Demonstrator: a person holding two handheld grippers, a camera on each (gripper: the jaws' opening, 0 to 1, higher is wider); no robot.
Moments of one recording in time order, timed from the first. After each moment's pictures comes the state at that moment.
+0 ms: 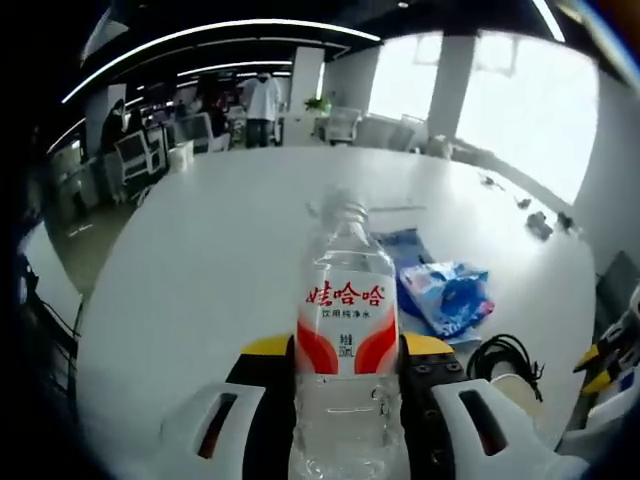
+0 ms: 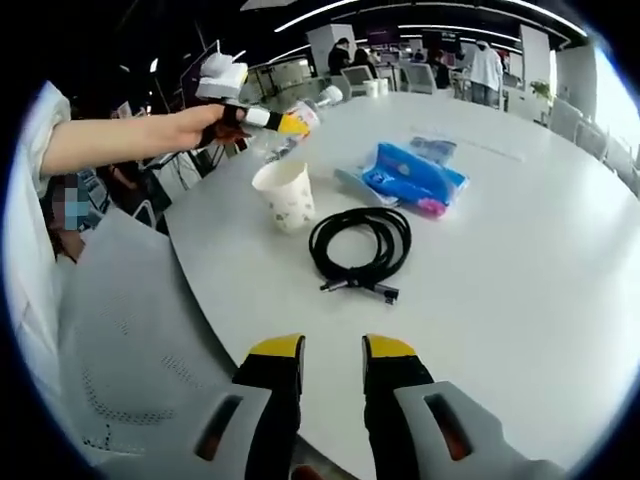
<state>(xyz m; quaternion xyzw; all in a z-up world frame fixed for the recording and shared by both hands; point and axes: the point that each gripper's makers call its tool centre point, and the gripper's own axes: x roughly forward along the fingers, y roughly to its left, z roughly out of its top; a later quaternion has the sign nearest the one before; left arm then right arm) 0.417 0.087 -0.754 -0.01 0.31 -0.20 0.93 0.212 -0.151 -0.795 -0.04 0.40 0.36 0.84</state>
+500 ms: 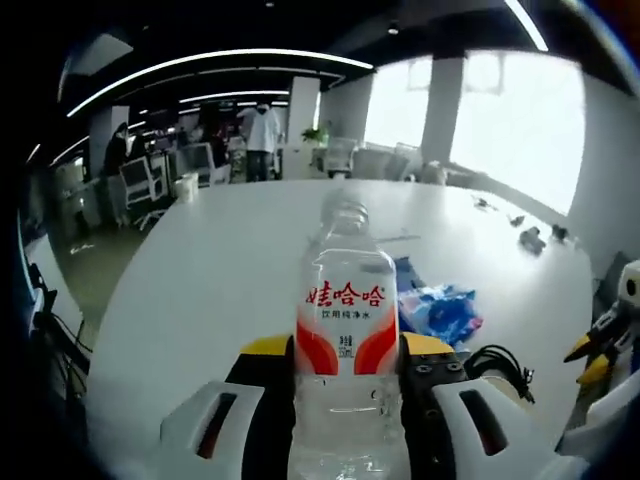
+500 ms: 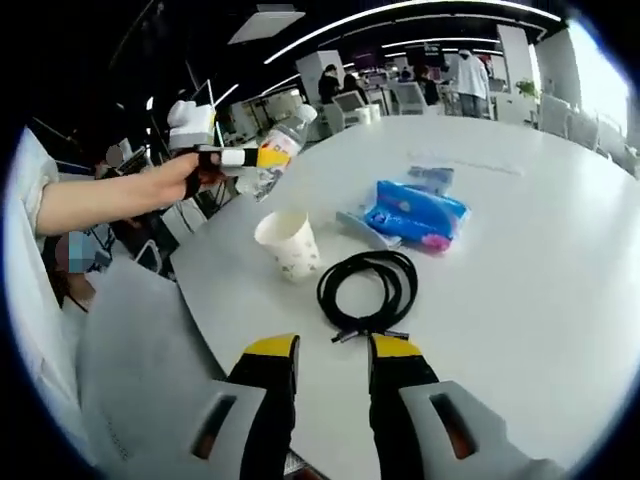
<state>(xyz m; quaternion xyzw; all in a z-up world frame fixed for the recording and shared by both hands) 0.404 0.097 -0.723 -0.02 0.25 -0.21 0.95 0.236 -0.131 -0.768 0.03 0.36 0.36 0.86</state>
